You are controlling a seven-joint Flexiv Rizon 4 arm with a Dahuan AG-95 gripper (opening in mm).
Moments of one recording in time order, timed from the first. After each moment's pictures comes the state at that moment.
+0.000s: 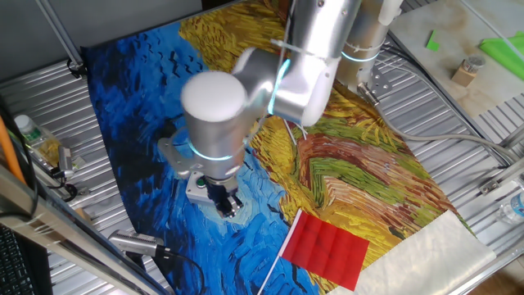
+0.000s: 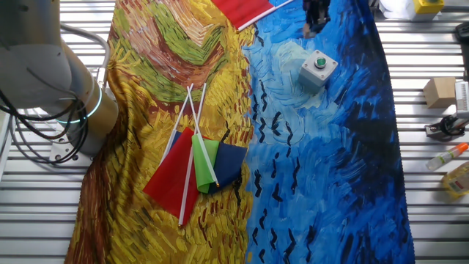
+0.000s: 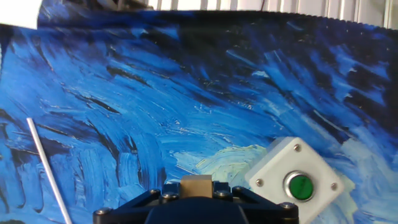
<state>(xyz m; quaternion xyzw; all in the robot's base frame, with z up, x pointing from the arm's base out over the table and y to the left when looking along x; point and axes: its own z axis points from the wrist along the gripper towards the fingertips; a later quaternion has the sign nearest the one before) 0.559 0.250 0.084 -0.08 1.00 0.02 0.05</state>
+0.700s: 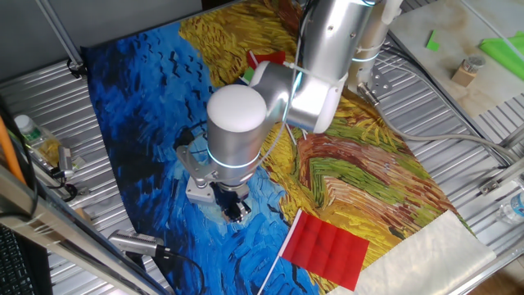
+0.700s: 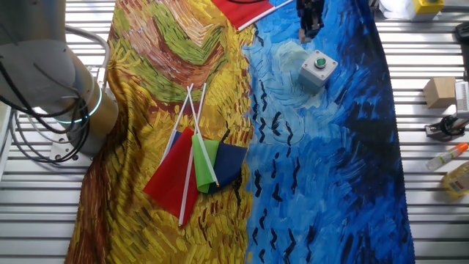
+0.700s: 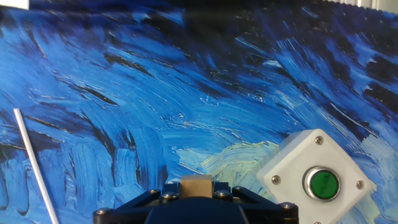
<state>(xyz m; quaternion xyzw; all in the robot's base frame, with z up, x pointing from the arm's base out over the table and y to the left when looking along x) 0.551 0.256 0.063 -0.09 0.99 0.02 0.06</state>
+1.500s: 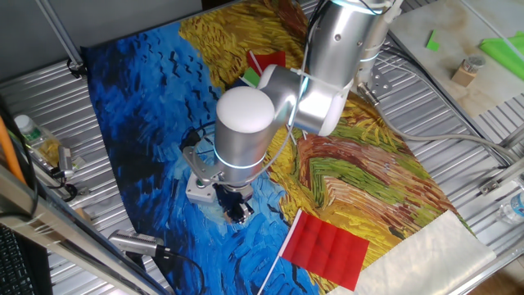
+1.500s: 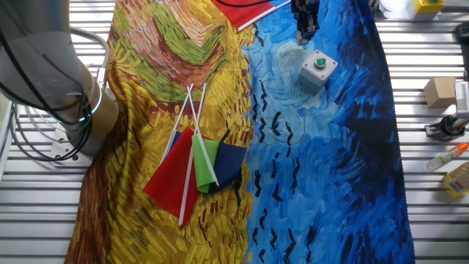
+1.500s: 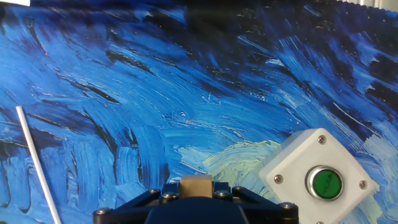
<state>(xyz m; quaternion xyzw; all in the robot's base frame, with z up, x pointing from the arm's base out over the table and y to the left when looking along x) 0.549 0.258 0.055 -0.09 0.99 0.02 0.08</state>
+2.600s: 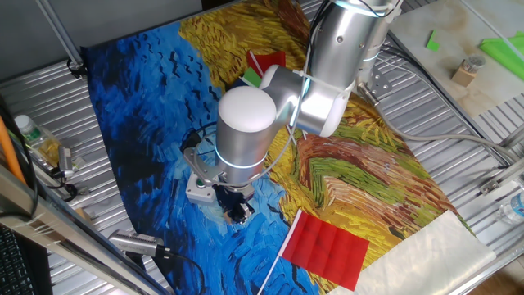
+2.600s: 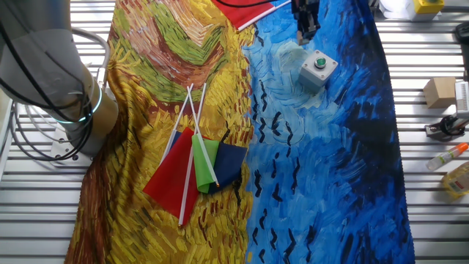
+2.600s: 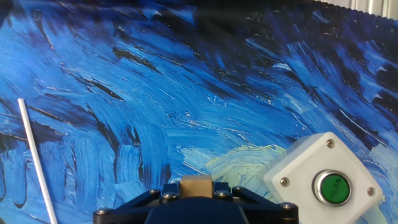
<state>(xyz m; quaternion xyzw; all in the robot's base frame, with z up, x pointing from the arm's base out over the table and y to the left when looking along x) 0.550 0.259 0.055 -0.11 0.99 0.02 0.08</state>
